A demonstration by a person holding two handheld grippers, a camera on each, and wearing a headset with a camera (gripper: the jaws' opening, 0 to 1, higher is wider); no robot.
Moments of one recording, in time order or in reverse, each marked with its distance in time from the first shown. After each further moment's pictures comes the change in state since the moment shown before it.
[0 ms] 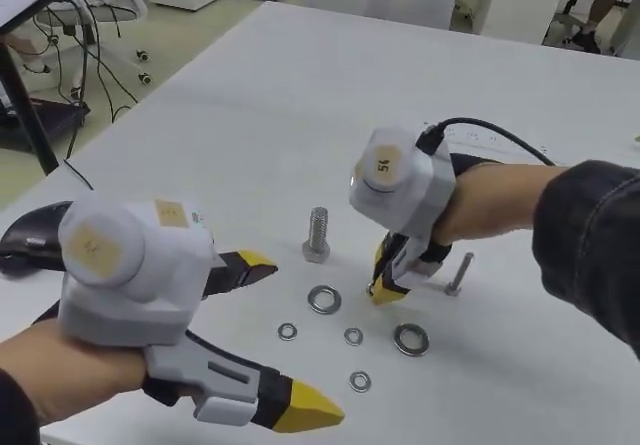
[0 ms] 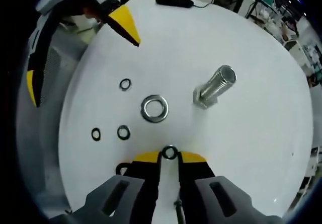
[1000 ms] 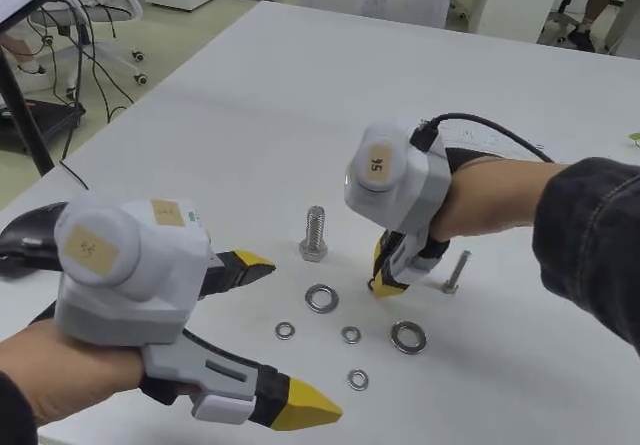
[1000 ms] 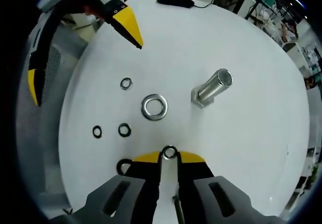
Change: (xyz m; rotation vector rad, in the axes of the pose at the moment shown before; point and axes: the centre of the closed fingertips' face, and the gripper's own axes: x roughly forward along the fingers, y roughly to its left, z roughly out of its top) left arm 0.001 -0.001 0.000 -0.002 -0.002 -0.004; right arm -0.013 -0.002 -0.003 0.003 0.008 -0.026
